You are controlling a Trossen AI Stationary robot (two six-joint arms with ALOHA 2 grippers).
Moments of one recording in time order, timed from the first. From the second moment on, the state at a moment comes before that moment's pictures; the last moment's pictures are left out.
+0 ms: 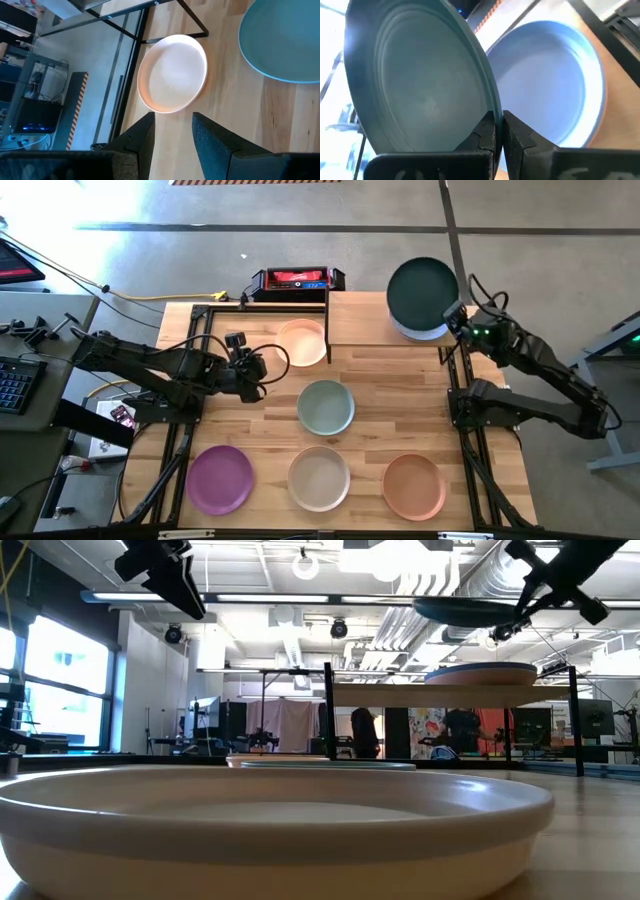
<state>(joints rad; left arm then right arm) -0.20 1.17 1.07 -0.97 -0.77 -0.05 -0.58 0.57 0.83 -0.79 0.45 1.36</state>
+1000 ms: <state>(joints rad) -0.20 1.17 1.07 -0.97 -0.77 -0.05 -0.66 0.65 0.83 -1.06 0.35 1.59</state>
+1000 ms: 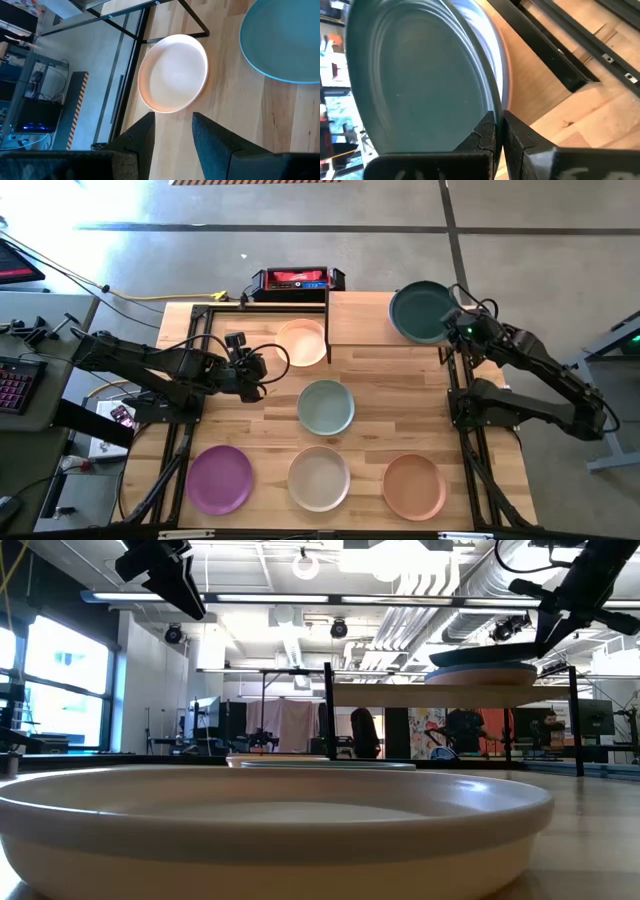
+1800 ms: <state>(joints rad) -0.20 1.17 1.06 -0.97 -0.77 -0.05 -0.66 0.66 0.83 -1.03 0.36 1.56</state>
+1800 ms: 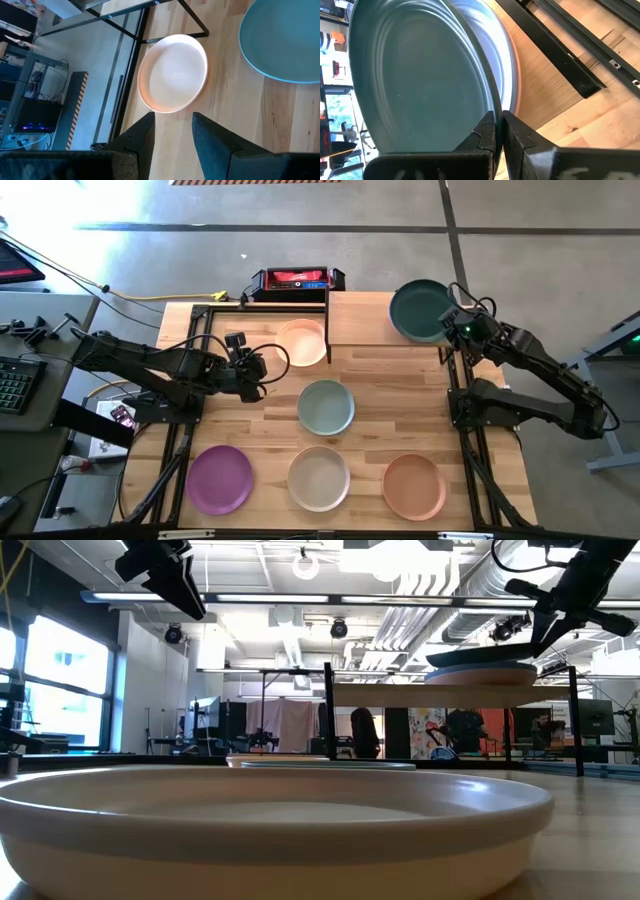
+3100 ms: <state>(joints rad) -0.20 1.17 1.06 -0.97 -0.71 -0.10 -0.66 0.66 0.83 -1.01 0.39 1.49</state>
